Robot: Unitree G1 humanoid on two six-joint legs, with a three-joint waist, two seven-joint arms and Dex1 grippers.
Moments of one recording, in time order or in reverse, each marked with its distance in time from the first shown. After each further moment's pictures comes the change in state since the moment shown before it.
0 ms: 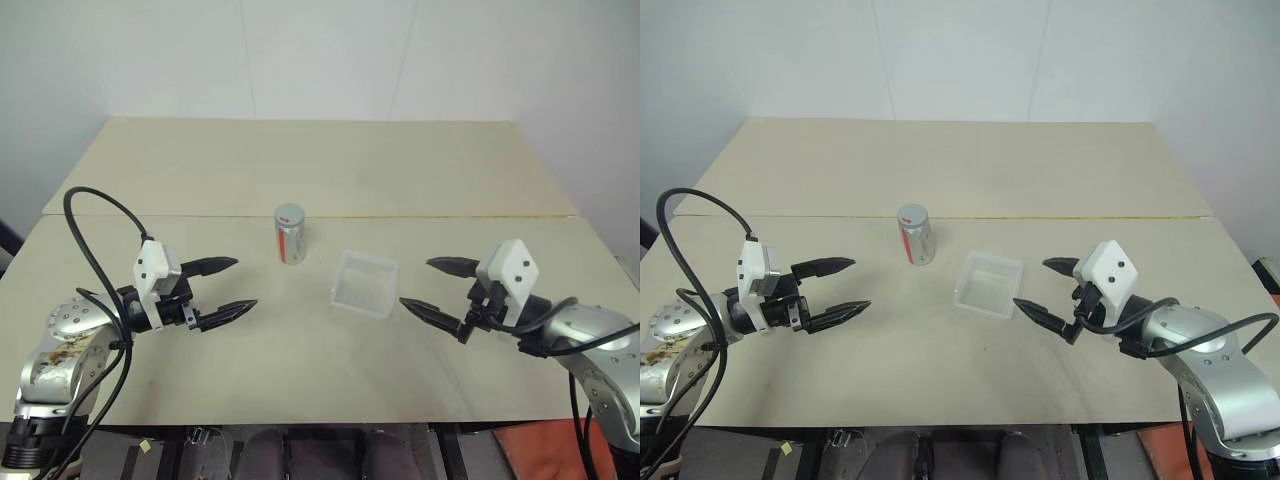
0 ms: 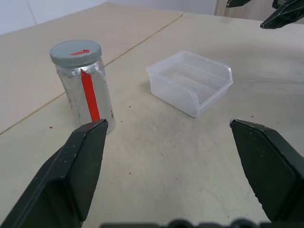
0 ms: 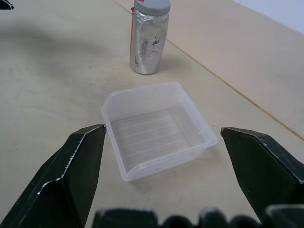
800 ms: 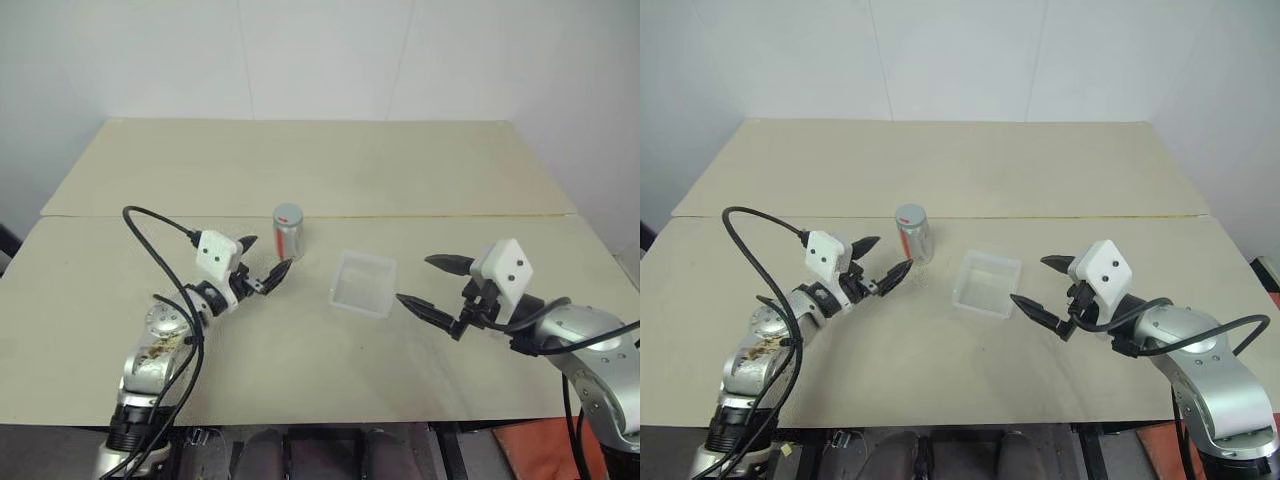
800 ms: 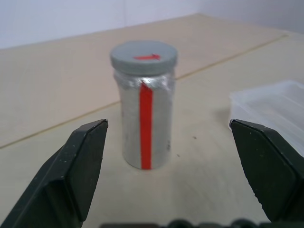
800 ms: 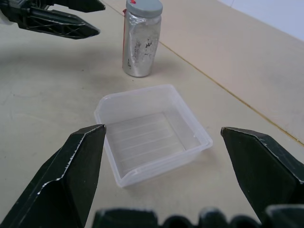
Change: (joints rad) left arm -0.111 -0.395 -0.174 -0.019 0.274 0.061 0.613; right arm -0.009 0.026 0.027 -0.002 -0.024 -0.007 -0.045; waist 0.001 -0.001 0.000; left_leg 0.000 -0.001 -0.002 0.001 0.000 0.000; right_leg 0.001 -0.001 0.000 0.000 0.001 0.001
